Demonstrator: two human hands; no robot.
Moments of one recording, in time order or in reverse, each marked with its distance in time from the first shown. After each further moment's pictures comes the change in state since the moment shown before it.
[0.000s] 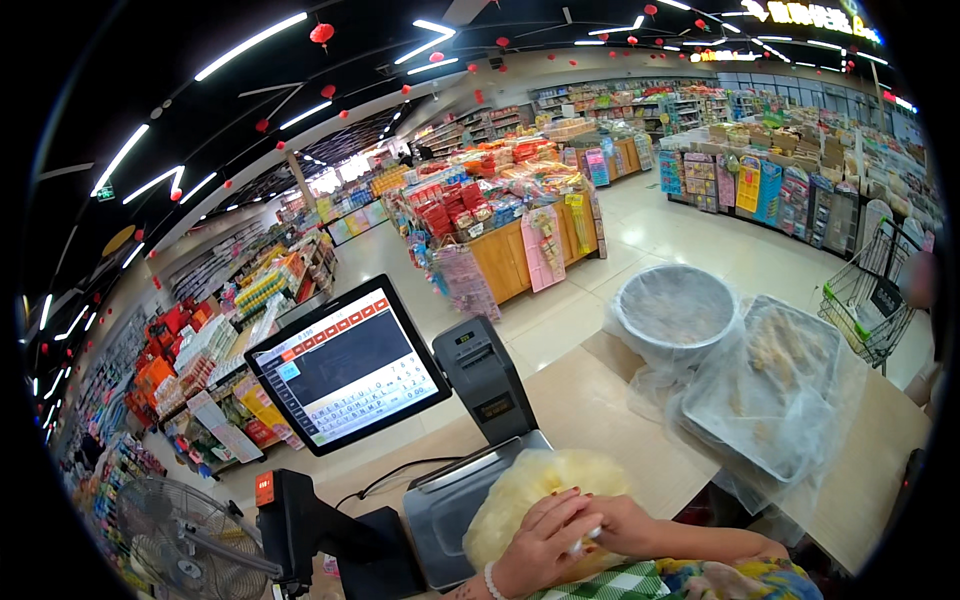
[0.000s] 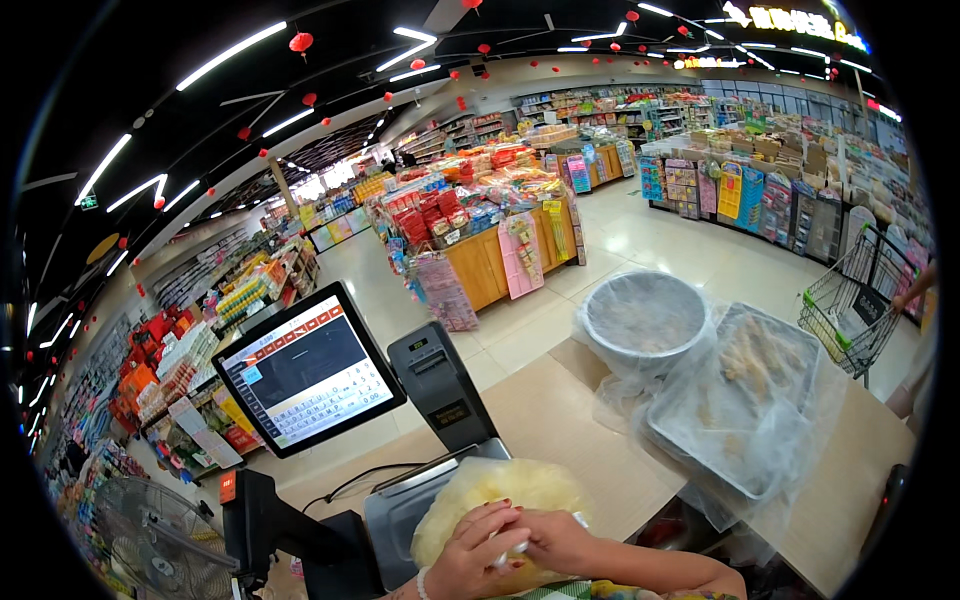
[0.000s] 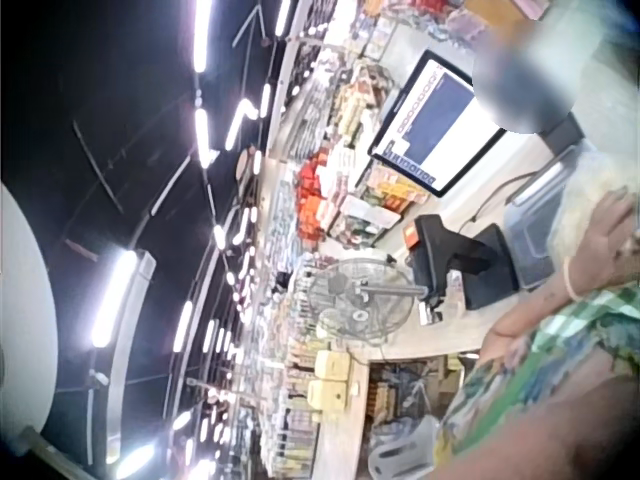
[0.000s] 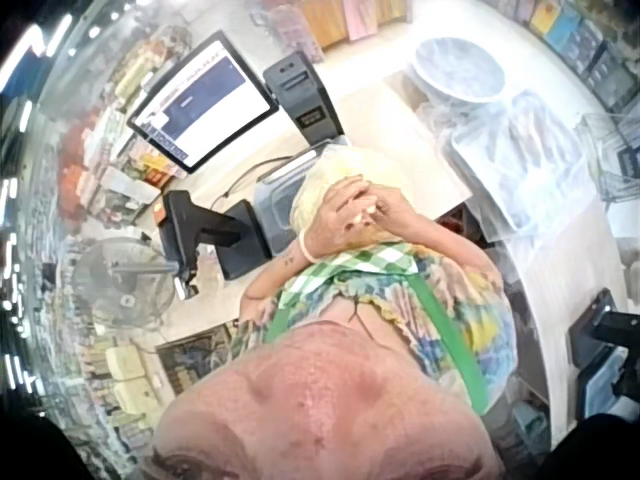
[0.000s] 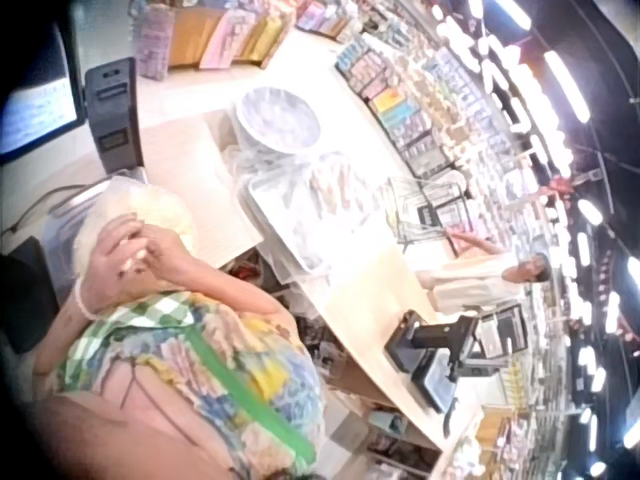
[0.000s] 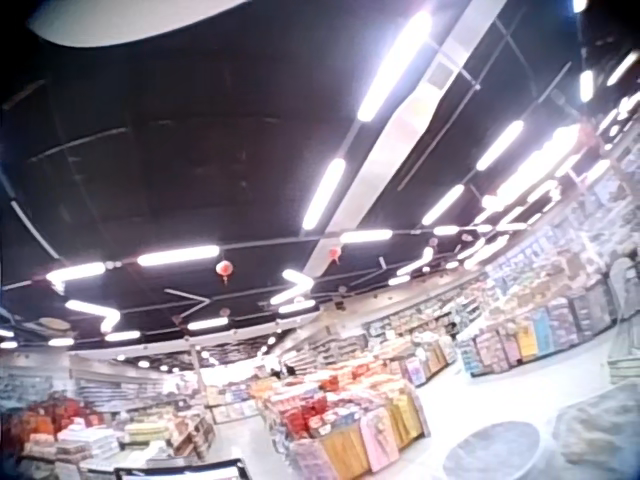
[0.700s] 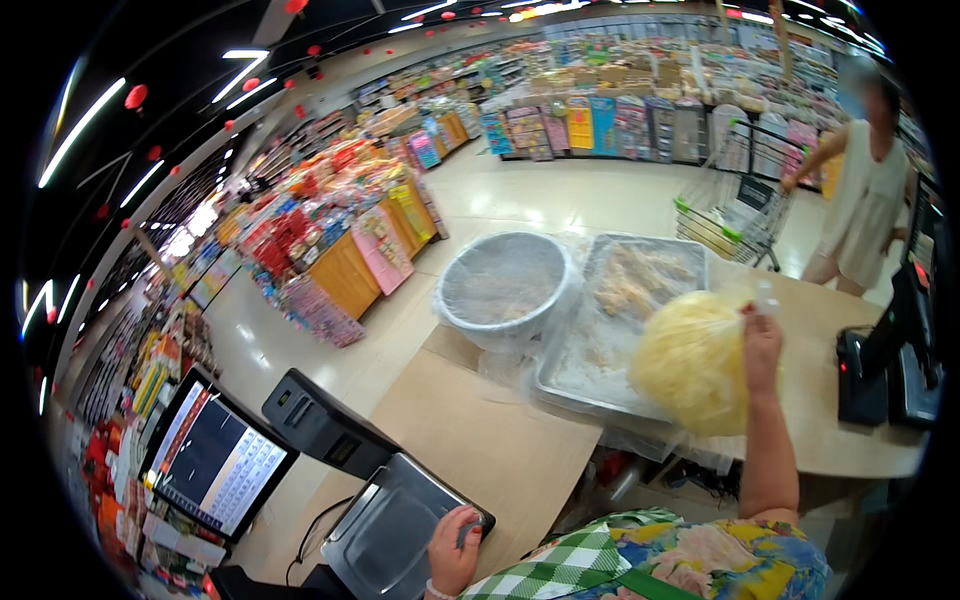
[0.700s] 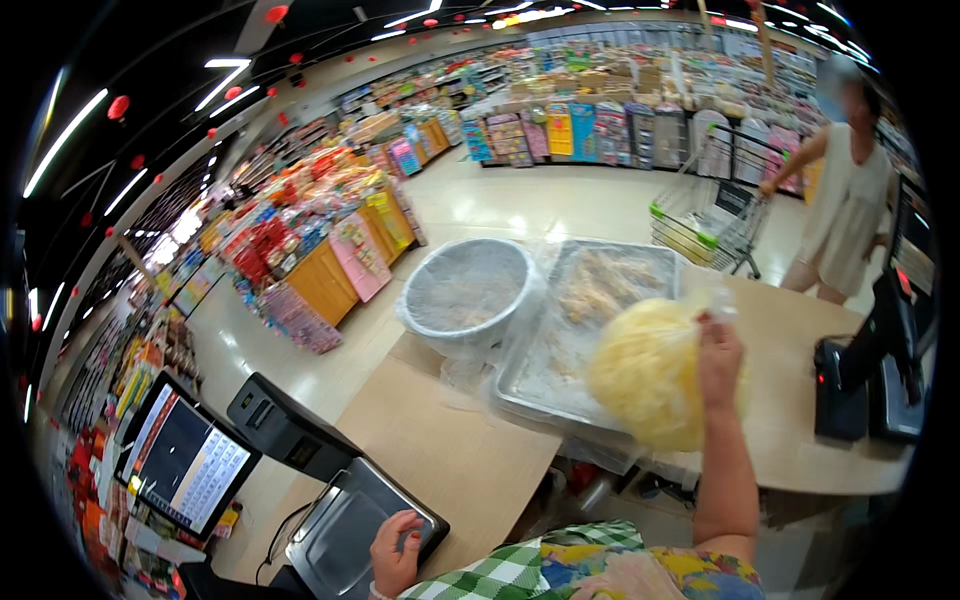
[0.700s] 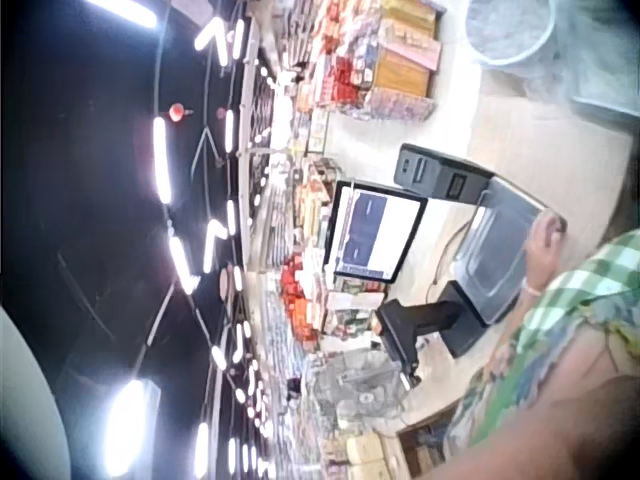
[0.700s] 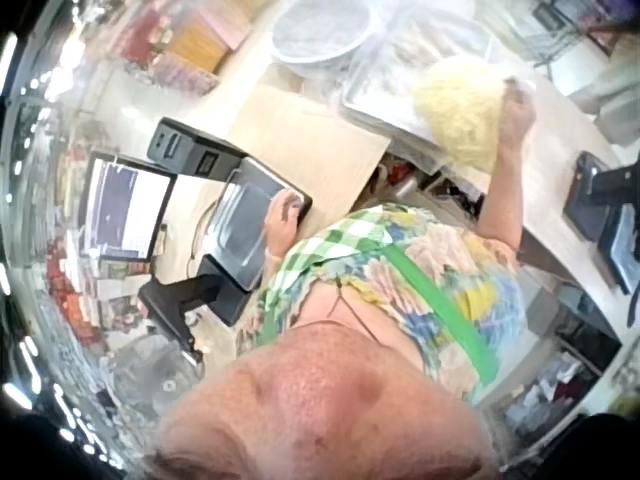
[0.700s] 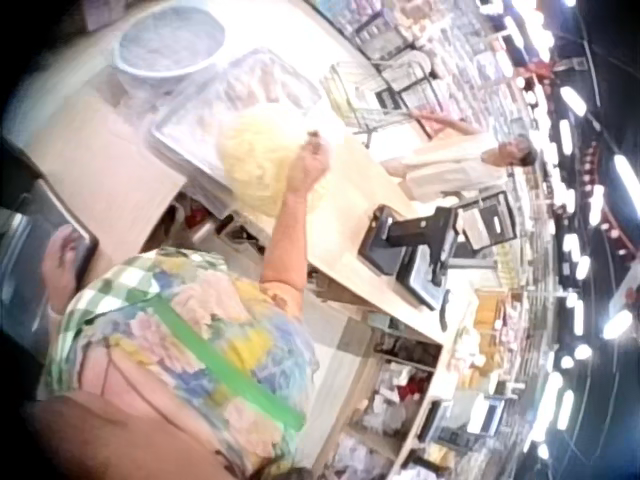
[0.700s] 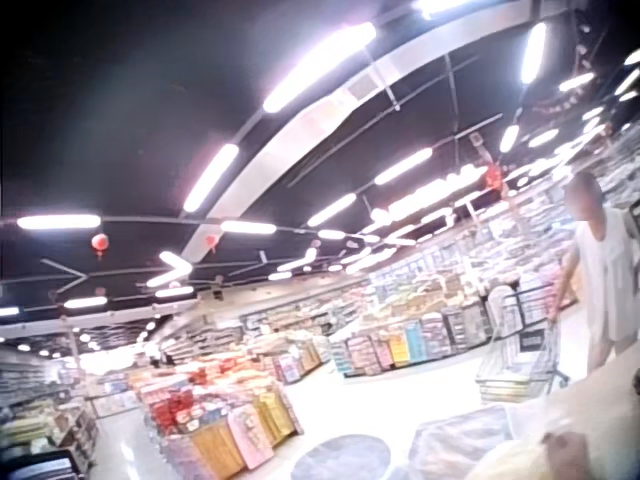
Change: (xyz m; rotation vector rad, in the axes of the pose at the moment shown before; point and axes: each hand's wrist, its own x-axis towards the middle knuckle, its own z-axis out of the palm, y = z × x) left_hand -0.010 -0.037 0.120 -0.207 -0.071 -0.468; right_hand -0.241 0.057 -0.299 -0.293 1.568 0.378
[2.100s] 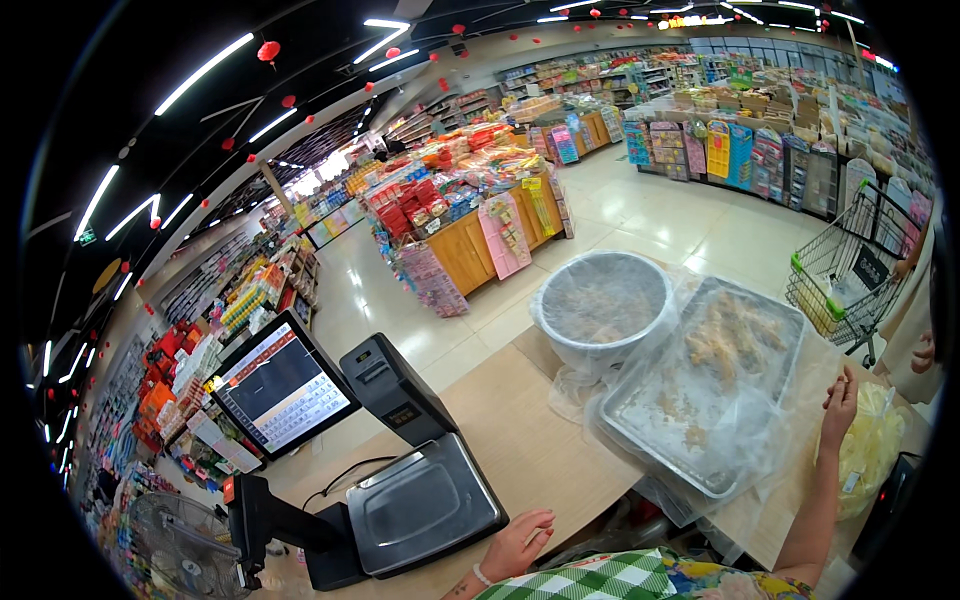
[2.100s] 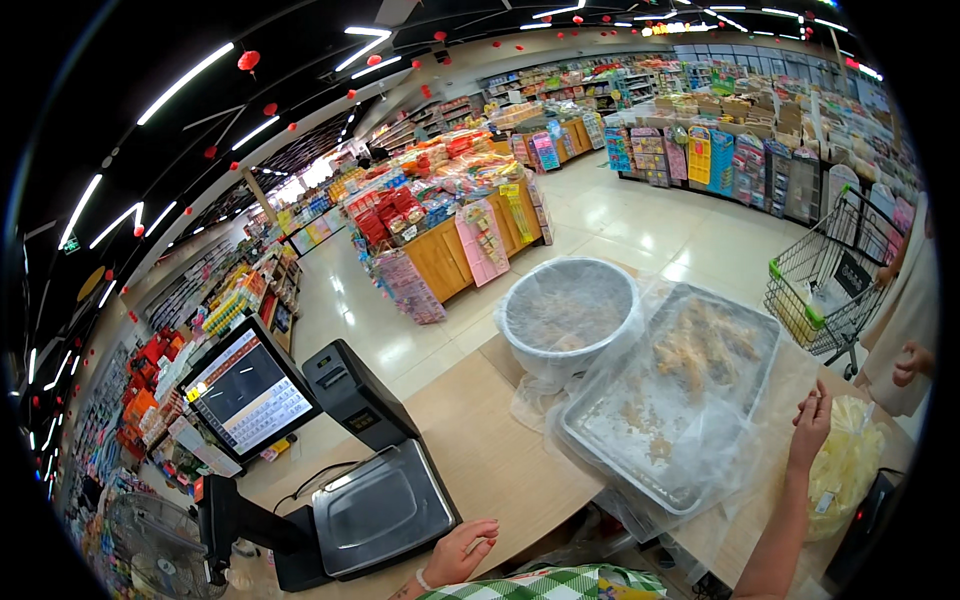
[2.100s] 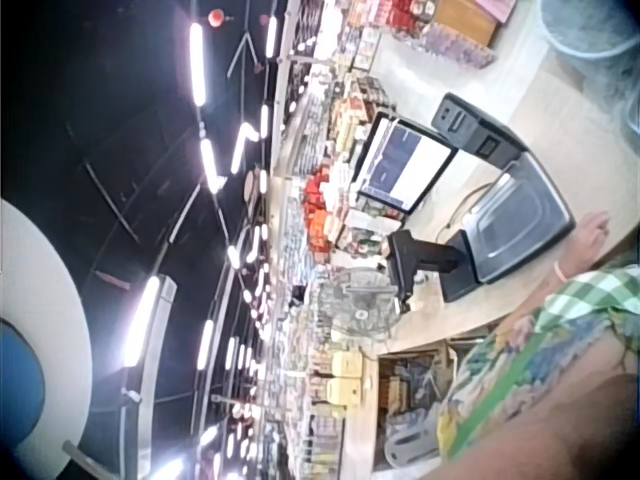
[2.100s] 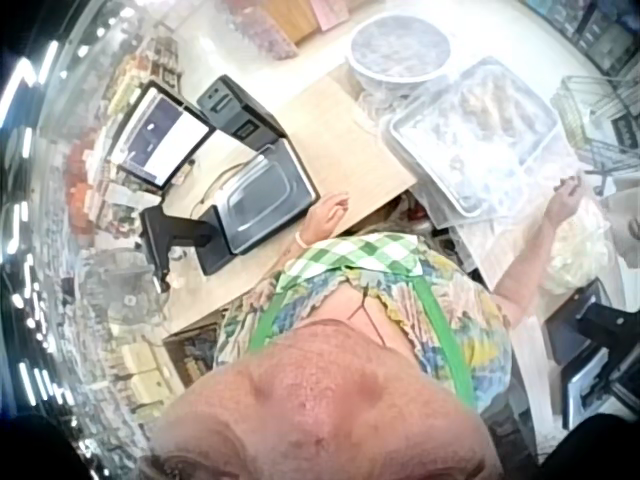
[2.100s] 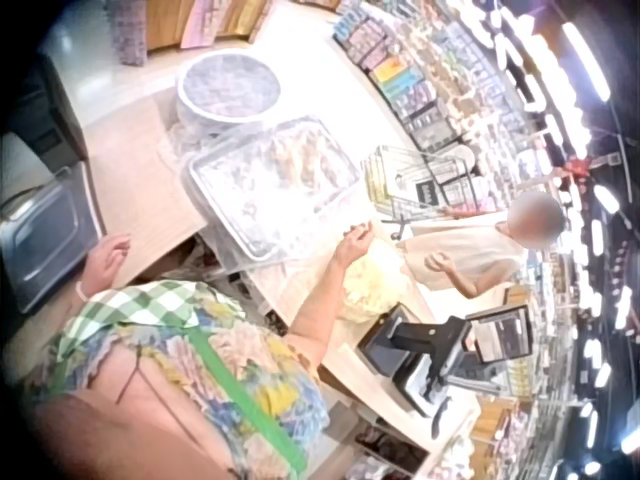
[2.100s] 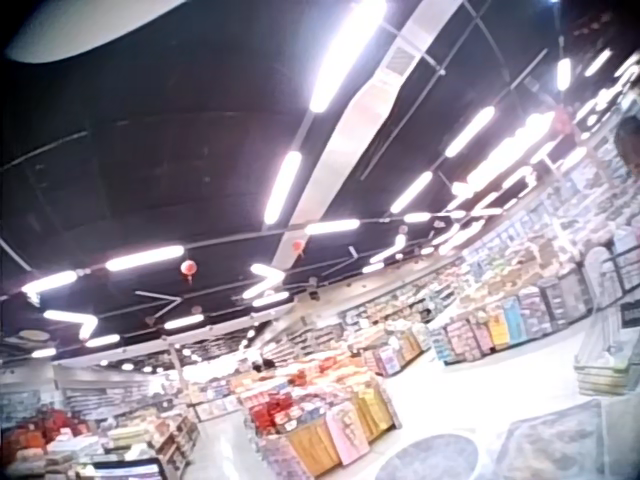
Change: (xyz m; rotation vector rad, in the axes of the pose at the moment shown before) left_hand 0.007 0.027 0.092 0.059 -0.106 -0.036; right_hand 0.123 0.126 -0.060 -0.037 -0.020 0.005
